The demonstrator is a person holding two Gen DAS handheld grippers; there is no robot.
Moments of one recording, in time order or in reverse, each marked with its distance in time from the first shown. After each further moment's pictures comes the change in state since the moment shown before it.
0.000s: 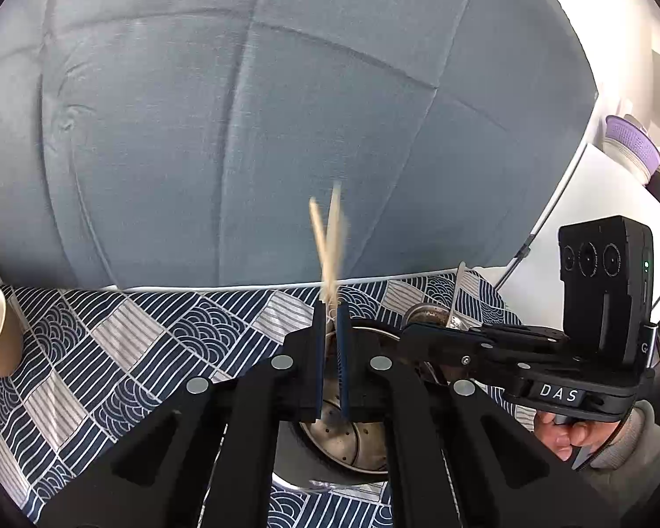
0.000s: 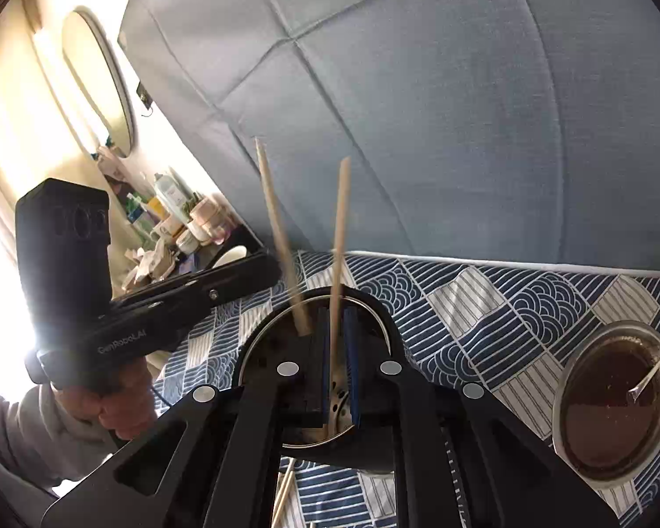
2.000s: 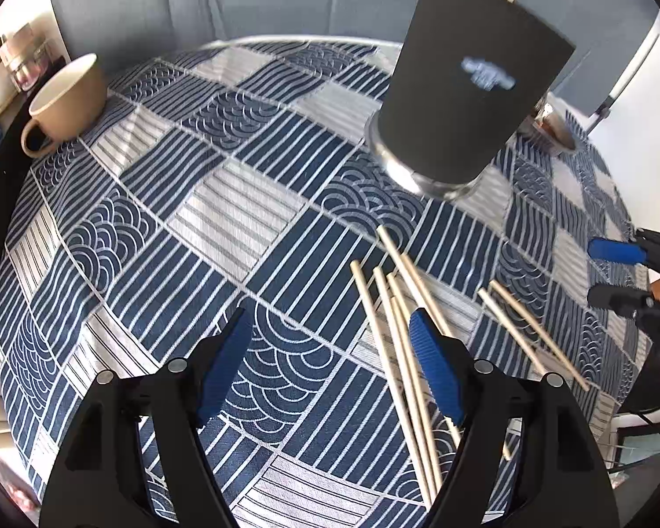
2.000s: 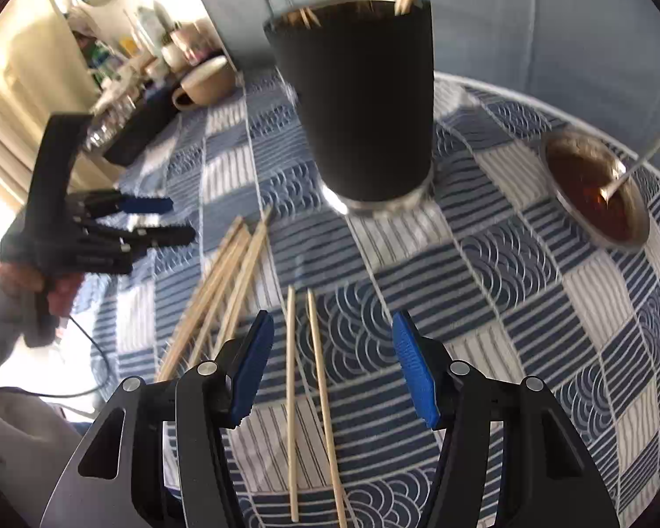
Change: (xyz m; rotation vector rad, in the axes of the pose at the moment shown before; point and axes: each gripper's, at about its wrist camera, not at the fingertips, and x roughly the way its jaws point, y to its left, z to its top) left arm -0.034 0.041 -0.175 -0.050 0.484 0.265; right arm -0.023 0.037 -0.171 -0.114 0.418 -0.242
